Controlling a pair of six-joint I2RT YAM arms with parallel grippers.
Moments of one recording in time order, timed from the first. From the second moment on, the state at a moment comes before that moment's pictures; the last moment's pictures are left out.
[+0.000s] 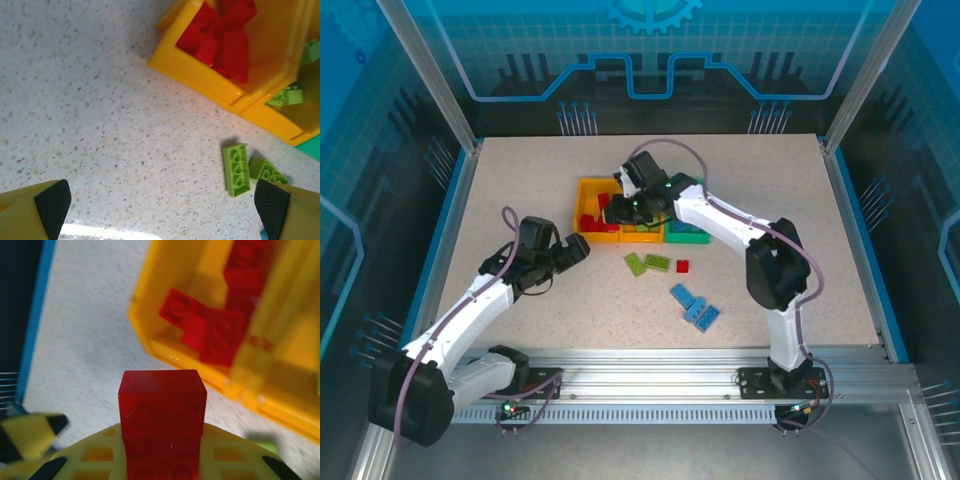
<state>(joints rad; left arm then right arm) -0.28 1.06 0.68 -0.53 0.02 -0.84 0.69 2.05 1.77 -0.61 -0.36 0.57</state>
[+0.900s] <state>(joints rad) -0.43 1.04 0.57 -0.45 0.05 -0.81 0.63 2.41 2.23 -0.69 -0.50 0.64</state>
